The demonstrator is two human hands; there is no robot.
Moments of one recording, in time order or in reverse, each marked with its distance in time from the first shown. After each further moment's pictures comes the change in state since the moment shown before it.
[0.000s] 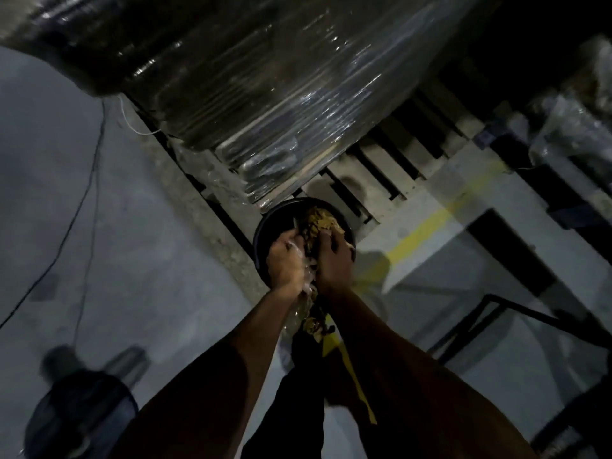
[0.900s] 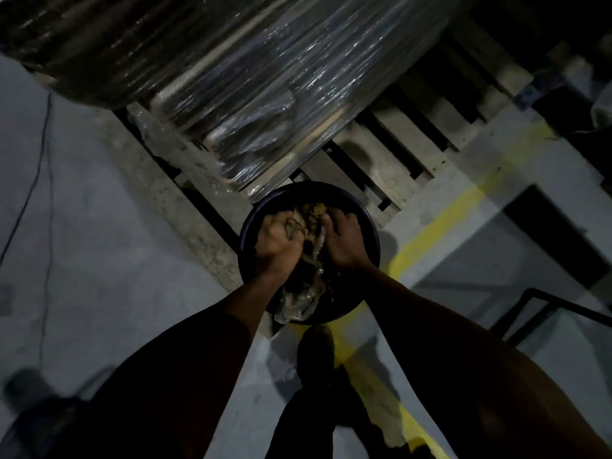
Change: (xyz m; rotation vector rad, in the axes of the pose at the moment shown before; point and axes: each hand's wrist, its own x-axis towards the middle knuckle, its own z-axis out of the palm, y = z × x) left_hand 0.146 -0.096 0.024 0.551 -0.065 0.187; right_hand 0.169 0.072 0.052 -0.442 -0.218 -0.261
